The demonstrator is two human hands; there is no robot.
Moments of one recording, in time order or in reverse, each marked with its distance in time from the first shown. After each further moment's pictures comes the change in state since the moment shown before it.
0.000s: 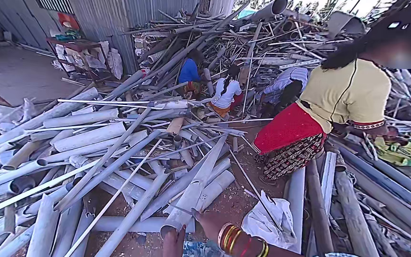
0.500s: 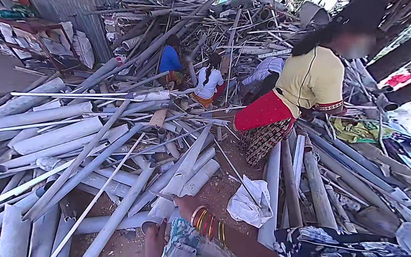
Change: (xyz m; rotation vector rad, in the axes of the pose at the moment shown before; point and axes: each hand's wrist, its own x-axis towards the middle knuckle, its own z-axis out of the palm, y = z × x) left_hand 0.002 -0.021 0.007 -0.043 0.076 -0.018; right_hand 0.041 0.001 0.017 0.168 0.087 0.015
